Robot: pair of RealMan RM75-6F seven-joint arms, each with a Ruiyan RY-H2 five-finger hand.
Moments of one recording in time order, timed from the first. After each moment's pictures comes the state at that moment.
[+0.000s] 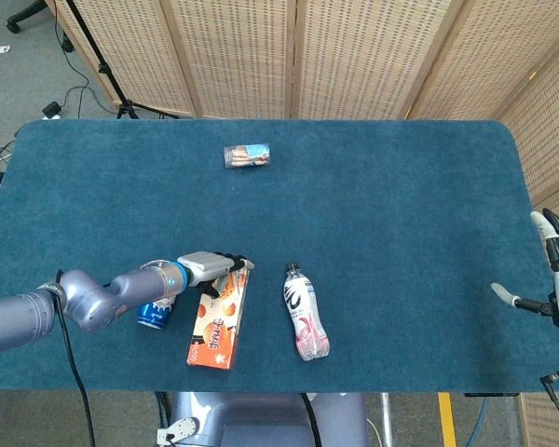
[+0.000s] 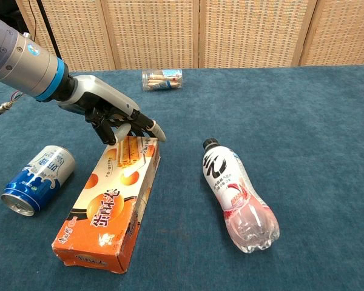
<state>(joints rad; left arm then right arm) -1.28 -1.19 -0.08 -1.55 1.04 0.07 -0.33 0.17 -1.02 0.21 -1.61 -1.40 1.43 0.44</state>
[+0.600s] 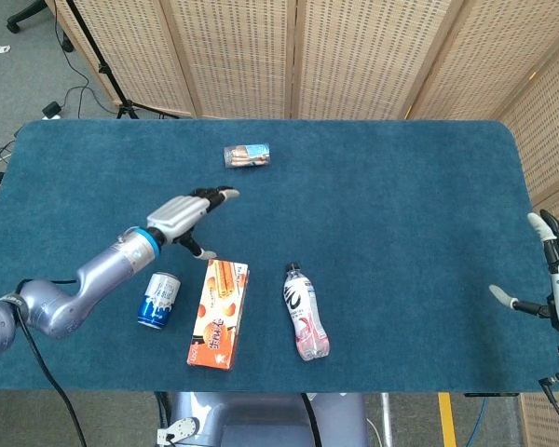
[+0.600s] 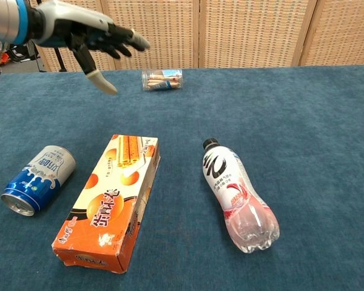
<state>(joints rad) -1.08 -1.12 -0.16 -1.58 1.05 0.56 -0.29 0.17 -1.02 0.20 -1.62 -1.43 1.44 0.43</state>
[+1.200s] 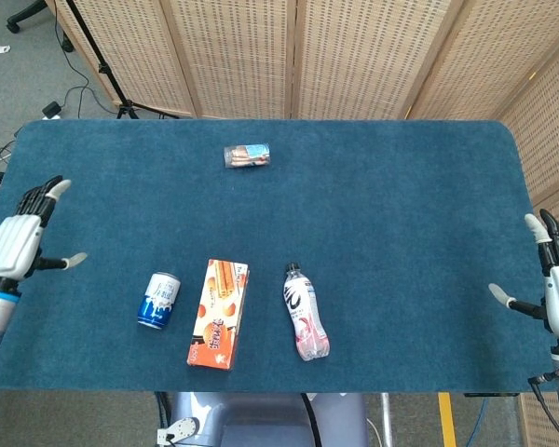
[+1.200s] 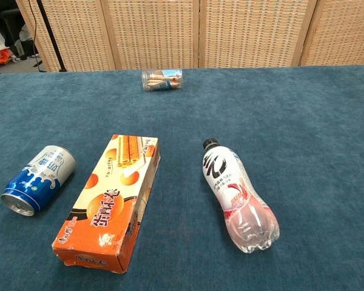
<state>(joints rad) -0.48 -1.06 -0.03 -1.56 1.27 1.30 -0.31 0.17 -1.10 0.20 -1.55 -1.45 1.53 0.23</state>
